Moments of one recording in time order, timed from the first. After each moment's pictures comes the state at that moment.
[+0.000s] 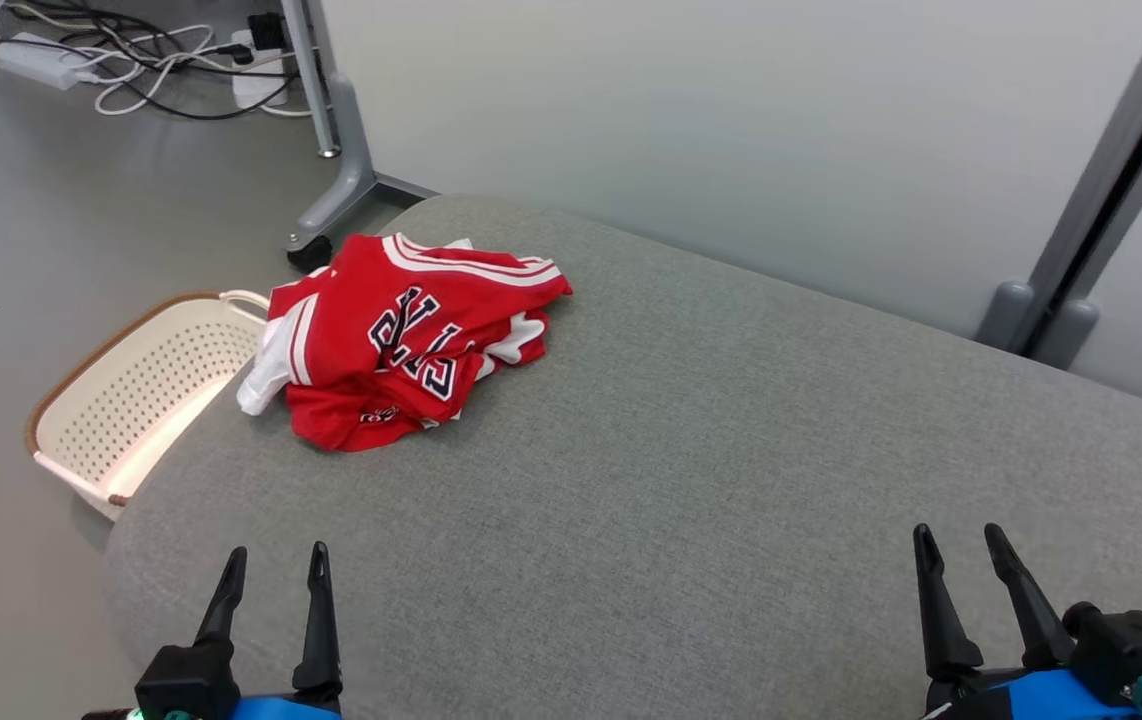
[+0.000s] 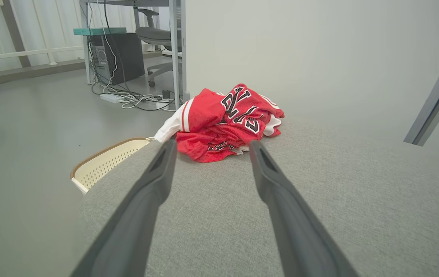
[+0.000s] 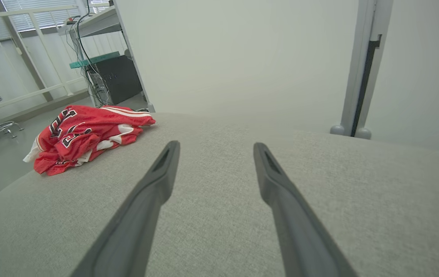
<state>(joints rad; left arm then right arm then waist) 0.06 0.23 -0.27 0.16 -0.34 0.14 -0.21 0.04 -0.05 -0.04 0.21 0.22 0.13 -0.23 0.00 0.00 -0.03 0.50</state>
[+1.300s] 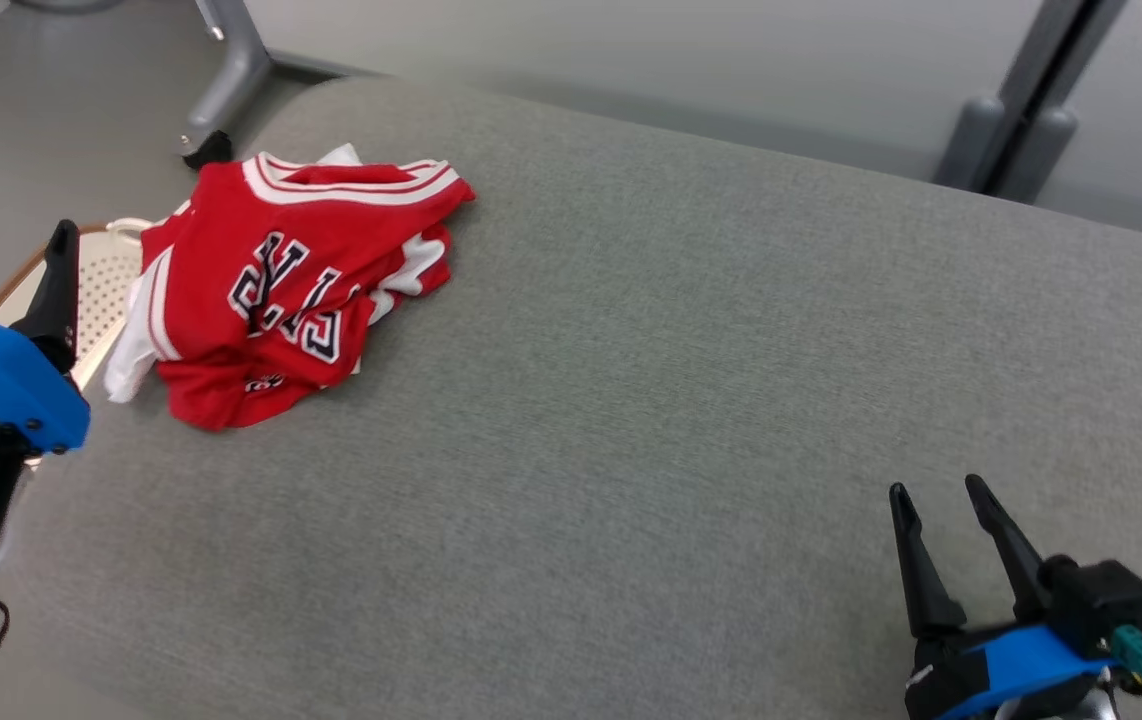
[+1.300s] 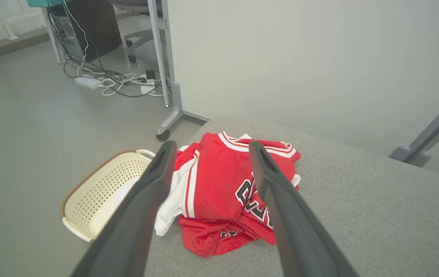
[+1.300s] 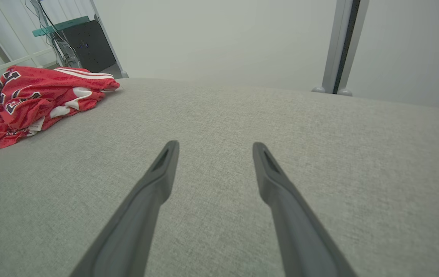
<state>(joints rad) -0.43 0.51 -0.09 0.13 -0.61 0.03 0.36 0.00 -0.05 -0.01 0.11 0.12 0.13 -0.15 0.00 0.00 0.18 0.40</state>
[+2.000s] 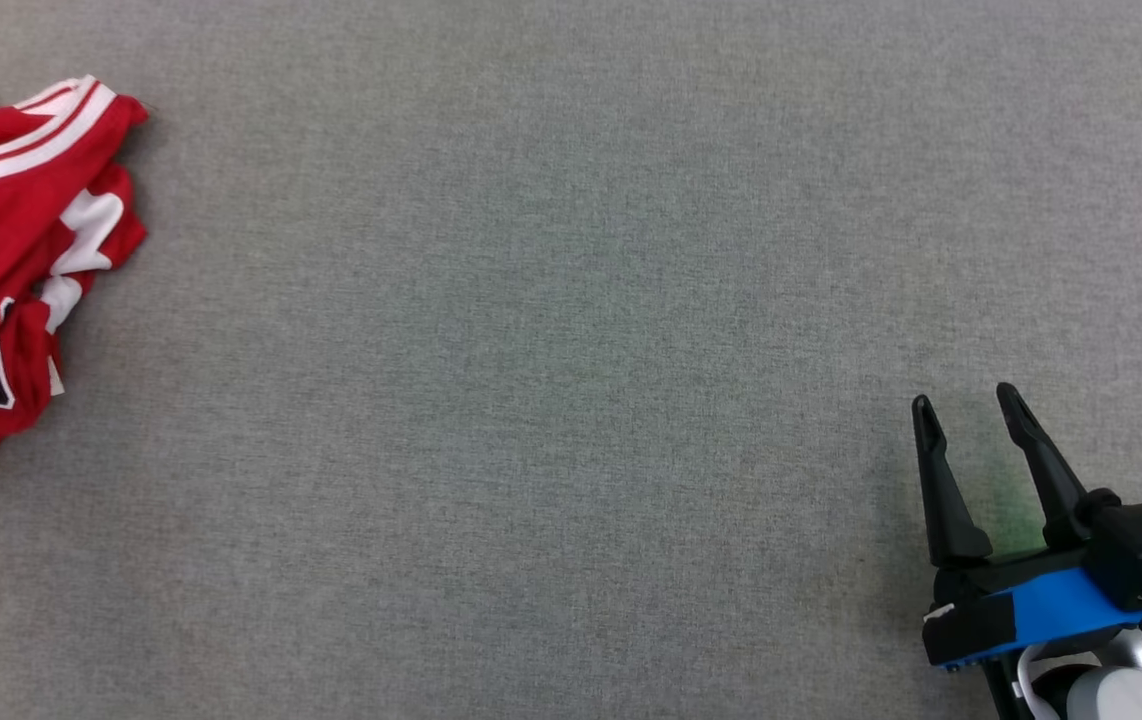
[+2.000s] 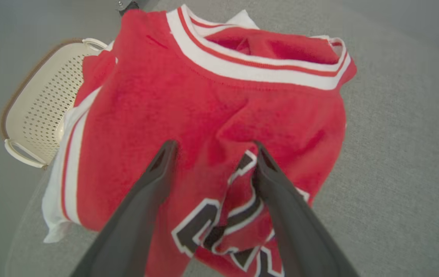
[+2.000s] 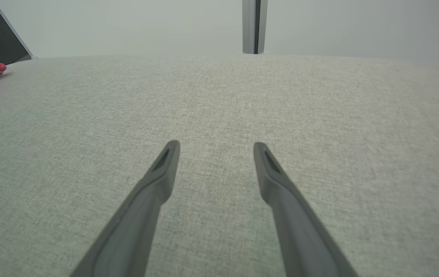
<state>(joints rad) -0.58 0.64 -0.03 0.36 -0.72 0.10 0.69 -0.06 -0.05 -0.03 -0.04 0.08 0.13 -0.10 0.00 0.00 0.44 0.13</state>
